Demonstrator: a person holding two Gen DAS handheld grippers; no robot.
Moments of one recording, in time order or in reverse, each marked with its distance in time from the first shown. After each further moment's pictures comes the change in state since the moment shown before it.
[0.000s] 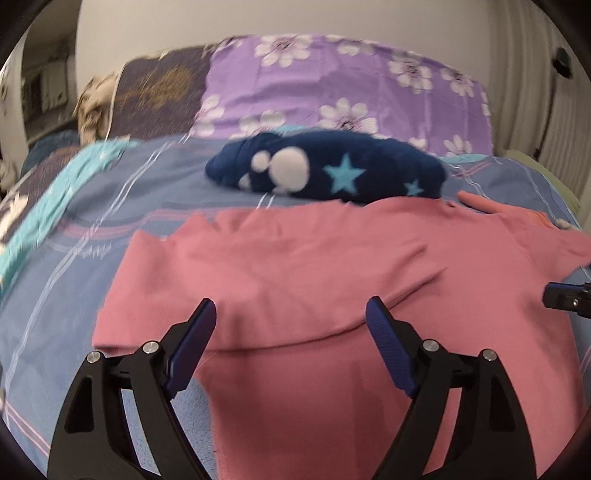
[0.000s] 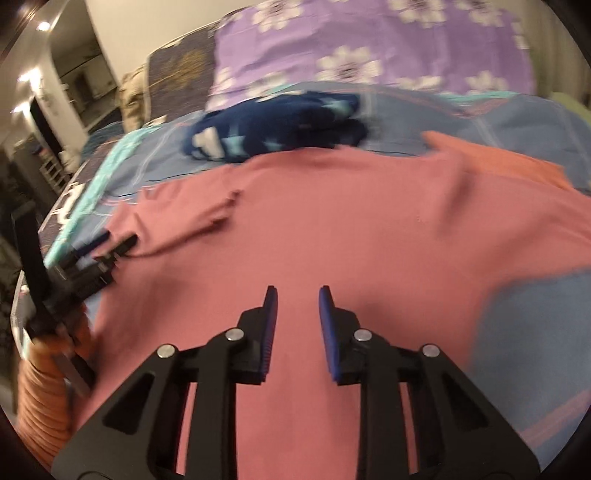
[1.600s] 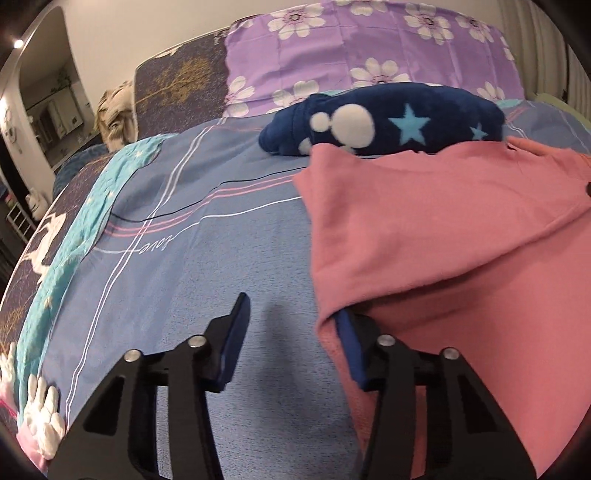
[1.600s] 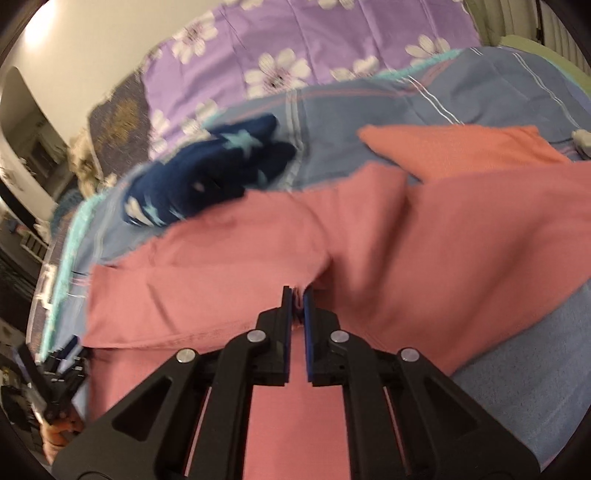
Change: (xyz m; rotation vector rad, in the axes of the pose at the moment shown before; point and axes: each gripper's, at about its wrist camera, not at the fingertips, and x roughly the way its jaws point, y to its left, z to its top) left arm 0.009 0.039 -0.011 0.179 0.084 0.191; right arm 0.010 -0.097 0.036 0.267 -0.059 -0.197
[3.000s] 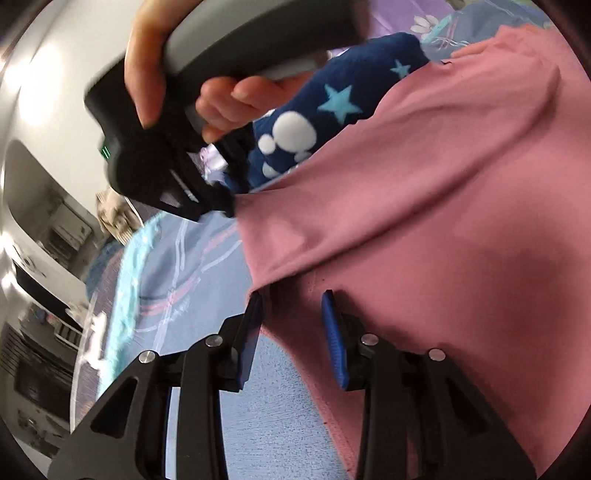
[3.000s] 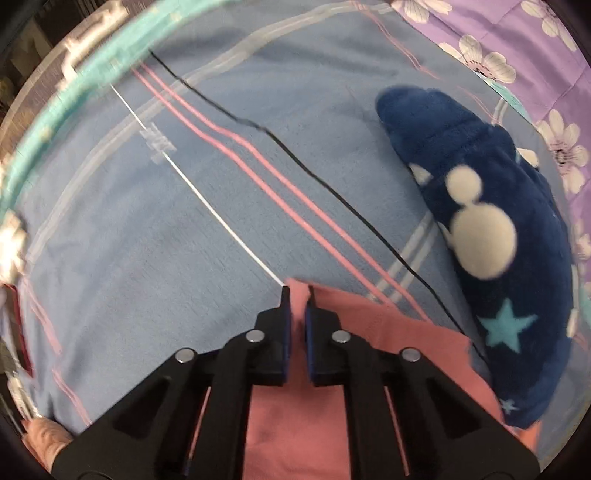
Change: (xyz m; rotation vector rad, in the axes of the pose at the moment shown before) left arm -0.005 -0.057 -0.016 0.404 -0.071 0.182; right arm 0.151 0.431 0.001 -0.893 0.460 0.177
